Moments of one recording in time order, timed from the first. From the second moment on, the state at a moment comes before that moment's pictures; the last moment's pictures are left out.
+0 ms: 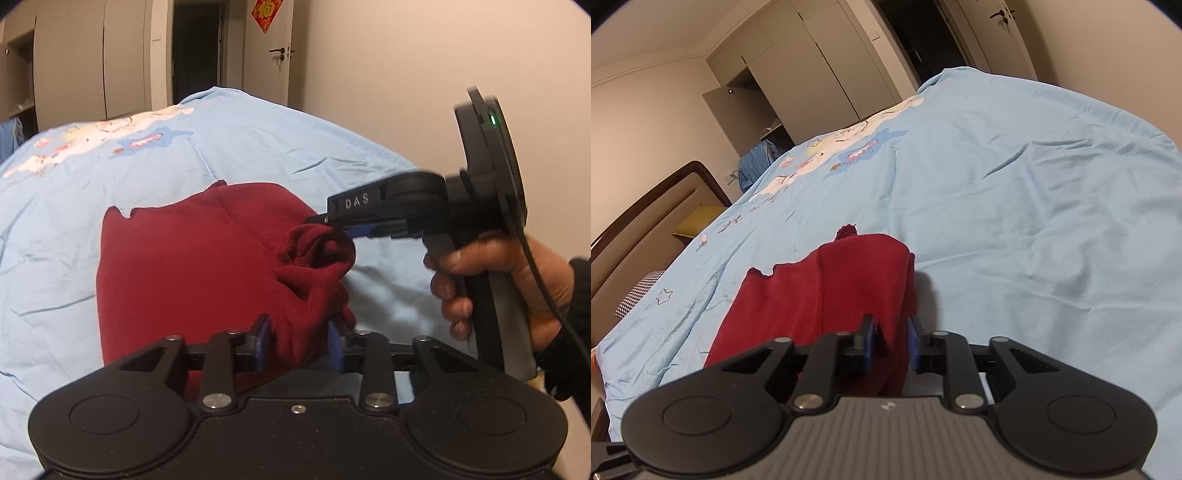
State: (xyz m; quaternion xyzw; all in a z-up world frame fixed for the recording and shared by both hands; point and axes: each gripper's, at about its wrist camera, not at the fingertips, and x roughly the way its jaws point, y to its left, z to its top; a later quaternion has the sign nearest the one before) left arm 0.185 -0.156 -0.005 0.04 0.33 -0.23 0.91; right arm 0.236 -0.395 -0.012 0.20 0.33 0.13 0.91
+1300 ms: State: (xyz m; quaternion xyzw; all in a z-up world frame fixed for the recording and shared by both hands) left arm 0.229 -0.058 -0.014 -0.06 0.38 -0.03 0.92; right arm 0.175 -0.359 -0.001 0.11 0.30 0.16 0.93
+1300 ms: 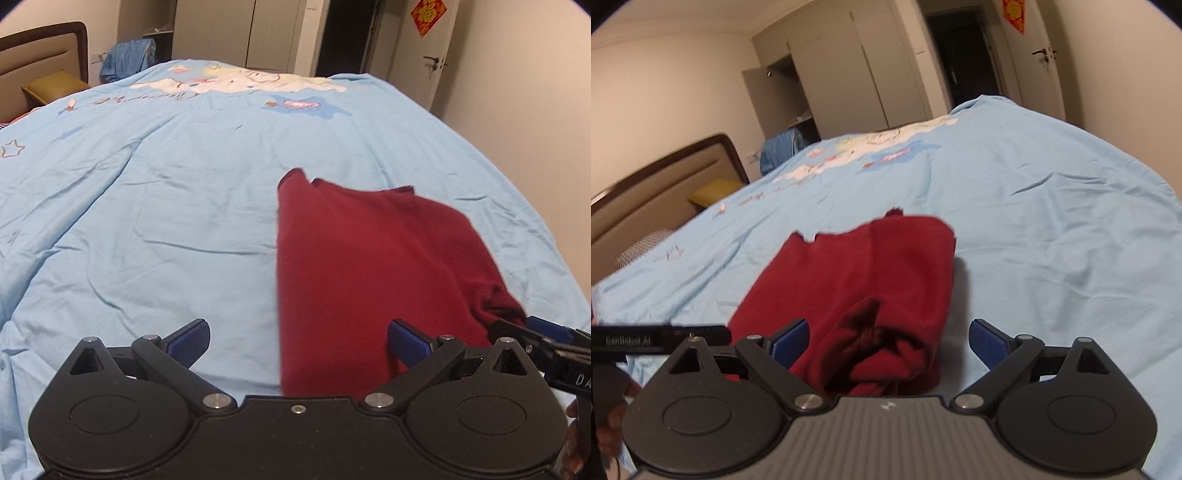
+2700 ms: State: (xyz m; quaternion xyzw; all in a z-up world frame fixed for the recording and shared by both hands) left arm 0.296 -0.019 -0.053 -0.13 0.41 -0.07 0.90; right arm 0.258 -0.402 -0.051 0.29 0.30 0.18 0.89
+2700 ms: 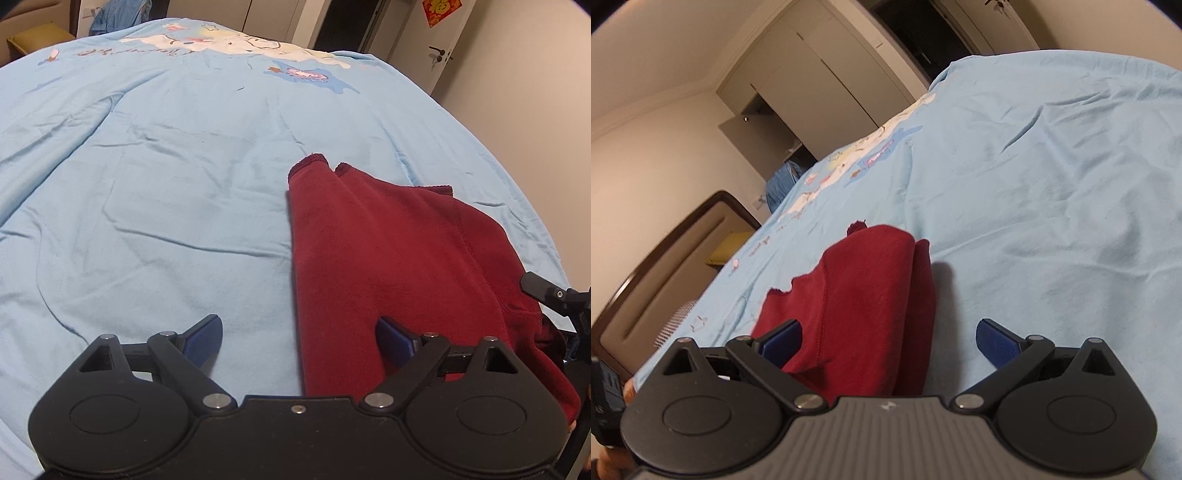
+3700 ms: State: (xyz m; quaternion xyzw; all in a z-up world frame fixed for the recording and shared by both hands) left arm 0.311 -0.019 -0.040 -0.19 0.42 -0.13 0.88; right arm 0.278 -0.393 -0.049 0.30 0.30 0.18 0.89
